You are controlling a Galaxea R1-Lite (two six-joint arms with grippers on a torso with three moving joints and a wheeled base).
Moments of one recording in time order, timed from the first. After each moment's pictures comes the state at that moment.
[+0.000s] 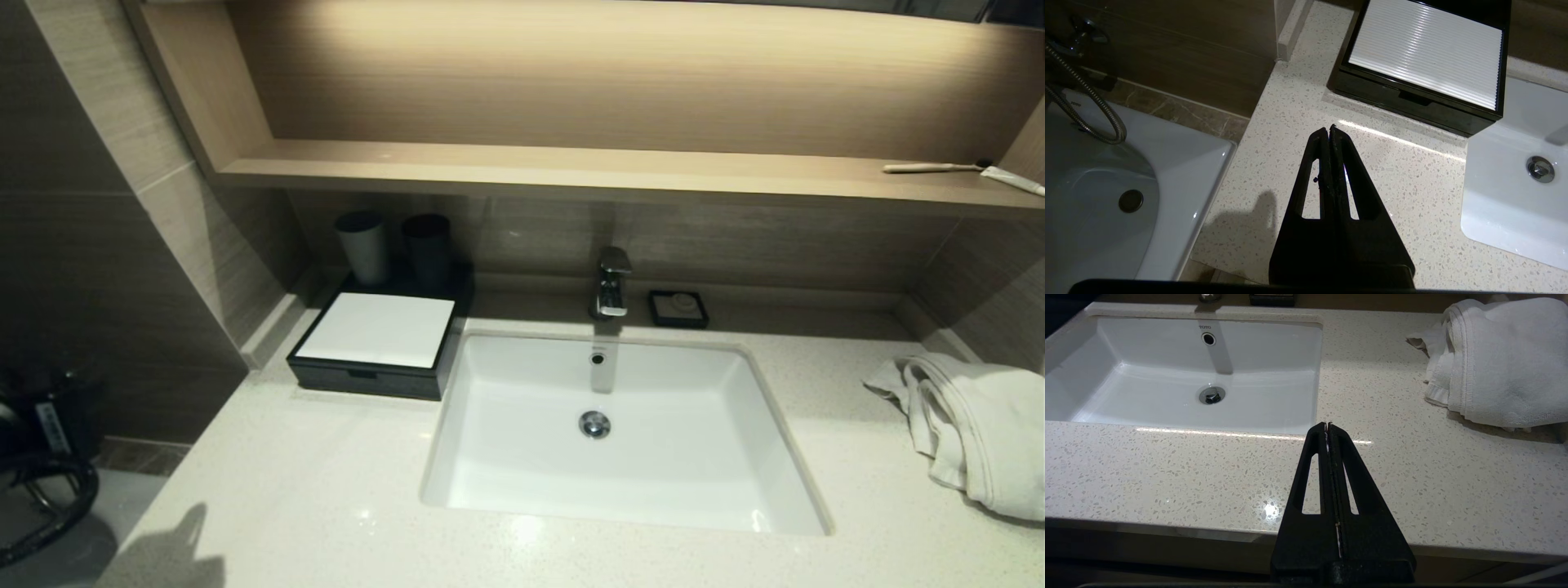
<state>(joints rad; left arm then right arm) 0.06 1.00 -0.53 -0.17 0.08 -0.12 0.00 0.00 0.00 0.00 0.00 0.00</state>
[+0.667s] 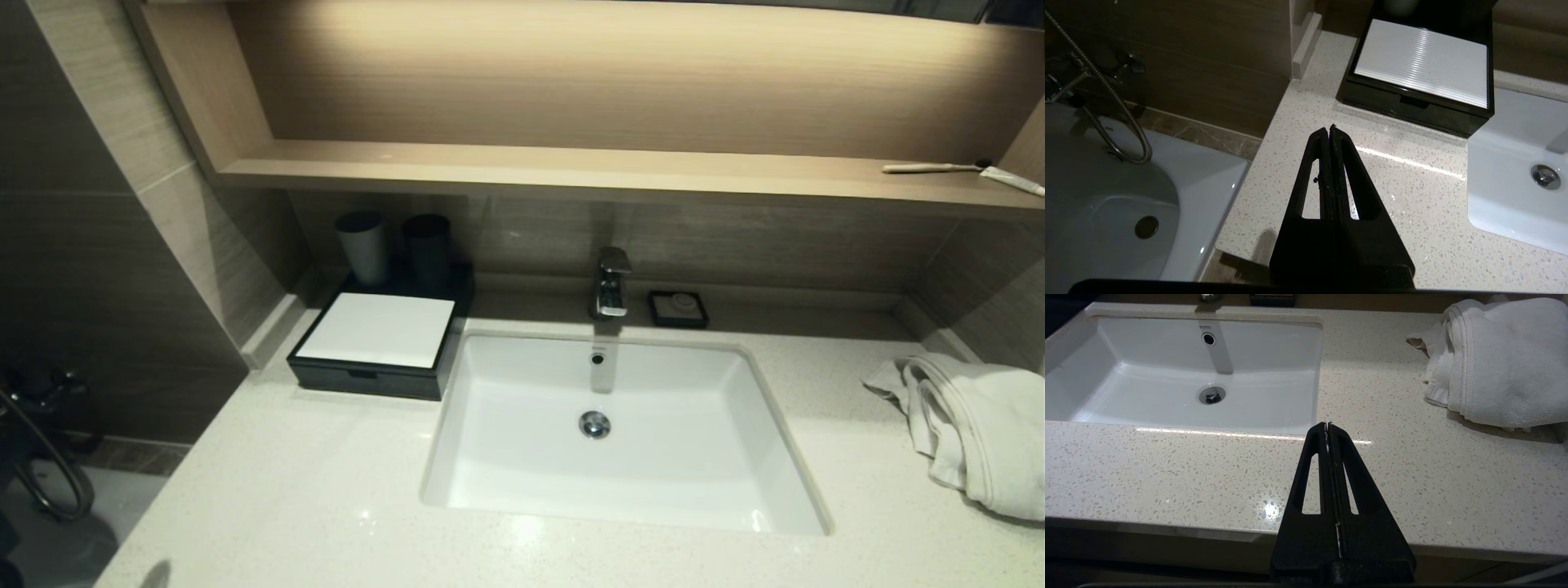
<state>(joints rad) 0.06 0.72 -0.39 -0.17 0.11 -0.06 0.00 0.00 0.00 0.00 0.00 0.00</state>
